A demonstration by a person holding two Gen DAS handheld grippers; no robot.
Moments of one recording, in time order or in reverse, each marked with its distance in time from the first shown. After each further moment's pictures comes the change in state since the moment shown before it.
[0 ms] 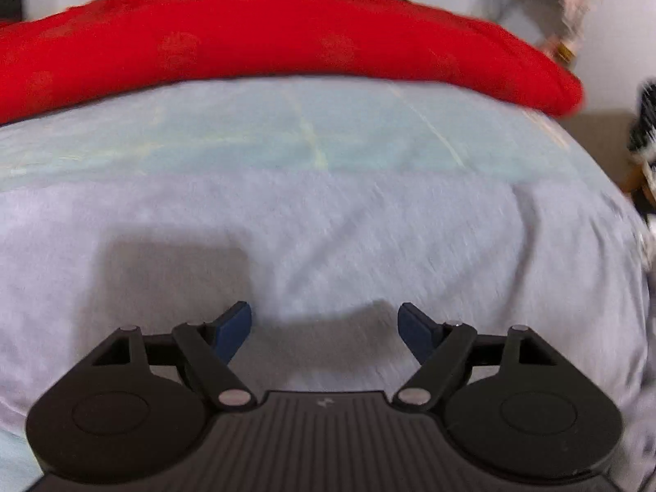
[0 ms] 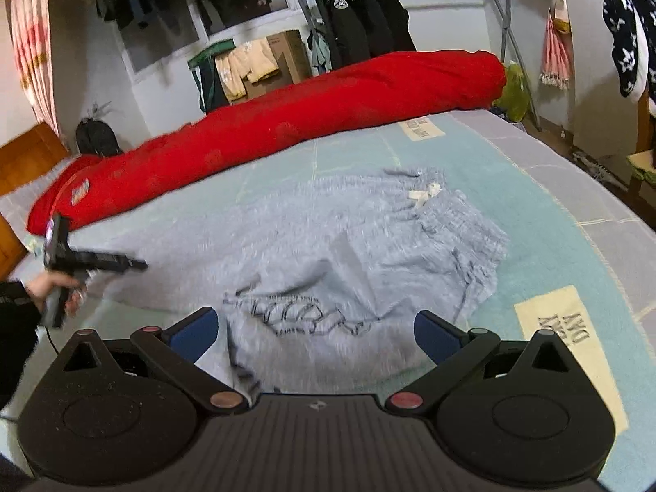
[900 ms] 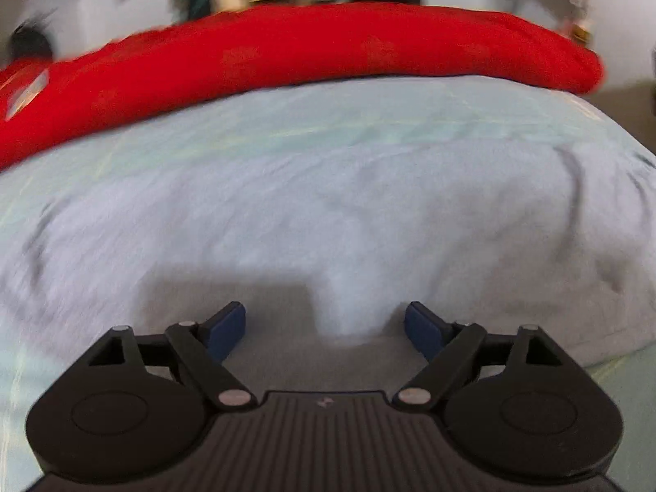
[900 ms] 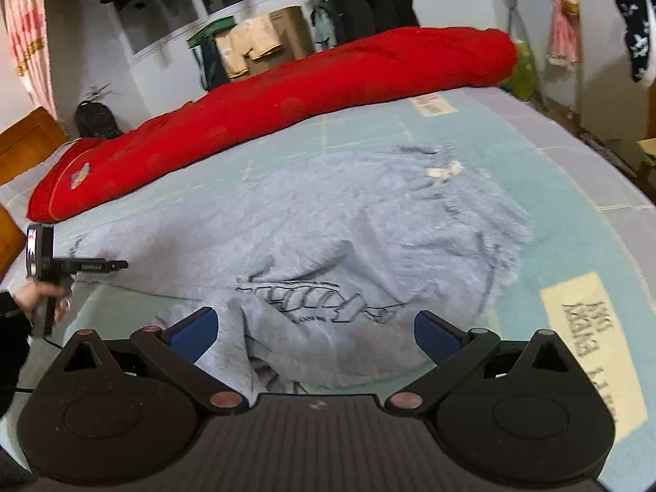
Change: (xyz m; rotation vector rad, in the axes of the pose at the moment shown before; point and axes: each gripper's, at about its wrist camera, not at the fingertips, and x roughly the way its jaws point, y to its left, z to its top) left arm -0.028 0.041 -0.054 0.082 -0.047 0.168; right arm 0.032 0.013 0.005 0.006 0.081 0.037
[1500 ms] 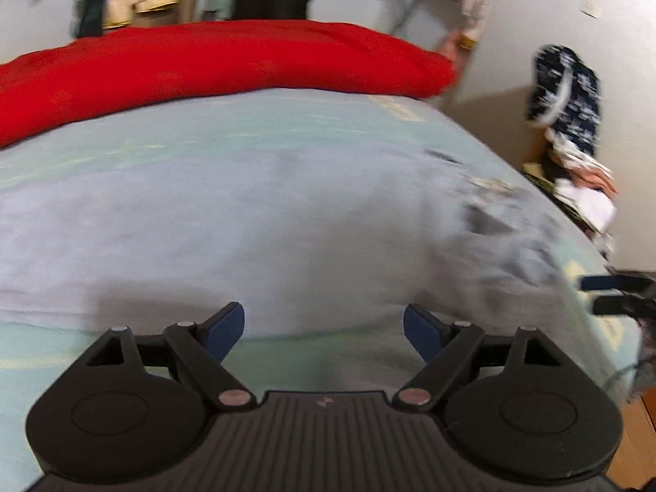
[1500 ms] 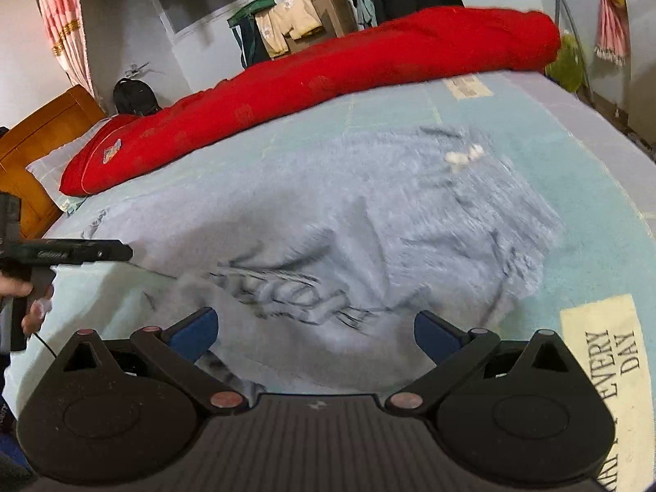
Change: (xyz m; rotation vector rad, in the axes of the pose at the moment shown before) left arm -0.120 -0.214 -0.019 0.075 -0.027 -0.344; right arm 0.029 -0.055 0.003 -0.049 0.056 0.138
